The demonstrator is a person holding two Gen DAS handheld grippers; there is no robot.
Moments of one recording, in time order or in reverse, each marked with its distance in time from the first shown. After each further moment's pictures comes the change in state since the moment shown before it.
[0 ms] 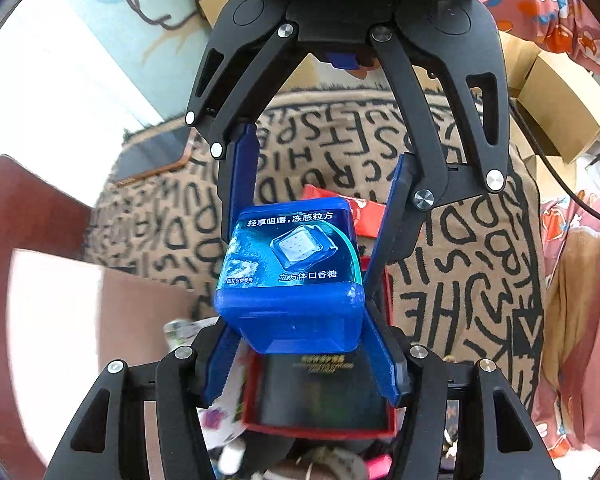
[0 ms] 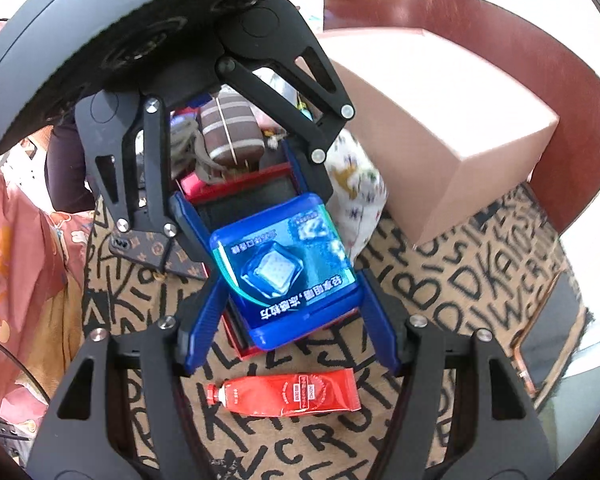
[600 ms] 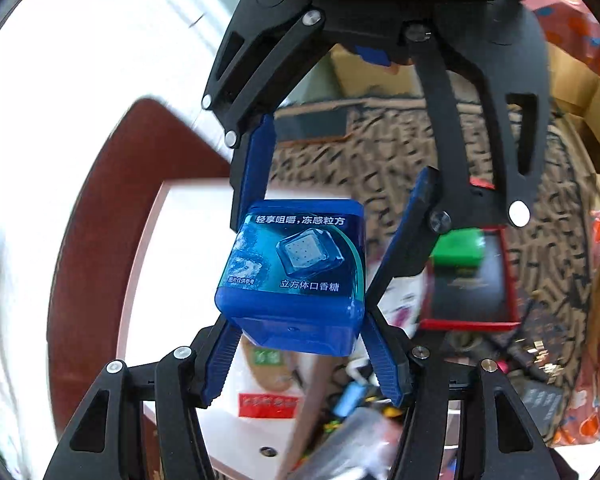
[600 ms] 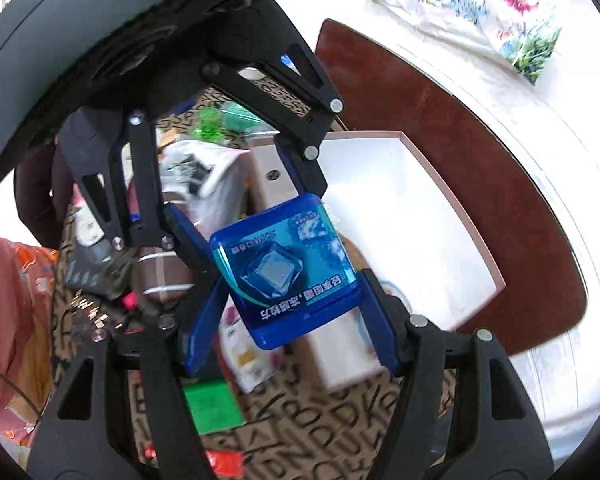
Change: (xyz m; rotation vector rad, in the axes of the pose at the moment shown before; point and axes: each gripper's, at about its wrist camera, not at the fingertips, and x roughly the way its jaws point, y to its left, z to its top) left arm -0.071 0.123 -0.054 -0.142 0.048 0.232; right arm 0.008 -0.030 0.153 -0.149 -0.014 -0.131
